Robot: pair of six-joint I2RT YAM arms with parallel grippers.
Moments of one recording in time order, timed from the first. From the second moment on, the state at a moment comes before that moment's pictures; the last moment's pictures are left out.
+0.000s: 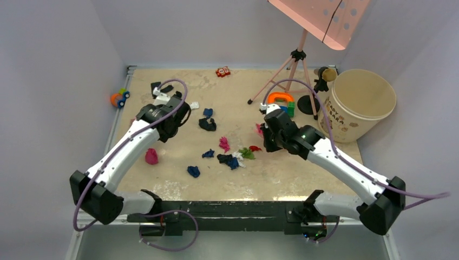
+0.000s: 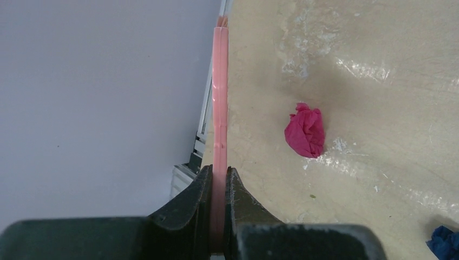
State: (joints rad) left arm -0.50 1.26 1.25 -1.32 -0.95 -0.44; right arm 0.74 1.20 1.04 -0.78 0.19 0.36
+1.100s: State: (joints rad) left arm -0.56 1.44 1.35 -1.12 -0.09 -0.46; right arm 0.71 0.91 0.98 -0.94 0.53 0.96
